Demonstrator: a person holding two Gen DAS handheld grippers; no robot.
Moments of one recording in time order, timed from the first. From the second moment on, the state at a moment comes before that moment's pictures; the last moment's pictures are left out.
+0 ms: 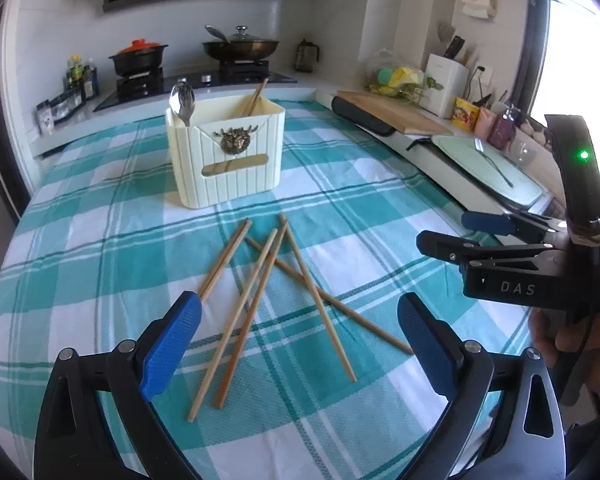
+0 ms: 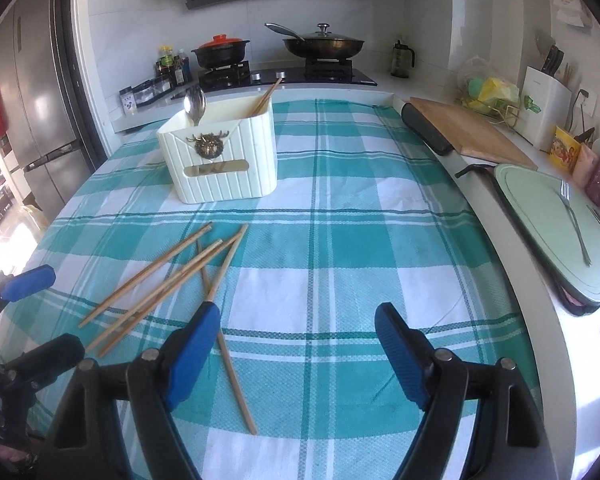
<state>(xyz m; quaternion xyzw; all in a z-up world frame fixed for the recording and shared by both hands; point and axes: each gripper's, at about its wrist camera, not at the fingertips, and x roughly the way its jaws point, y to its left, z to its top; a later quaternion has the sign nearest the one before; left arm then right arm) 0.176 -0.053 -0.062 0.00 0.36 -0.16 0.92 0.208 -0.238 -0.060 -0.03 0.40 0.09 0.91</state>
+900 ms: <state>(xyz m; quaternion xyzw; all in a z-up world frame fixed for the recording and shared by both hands) 0.173 -0.063 -0.092 0.03 0.40 -0.20 0.89 0.218 -0.221 -0.075 -0.03 0.42 0.10 0.90</state>
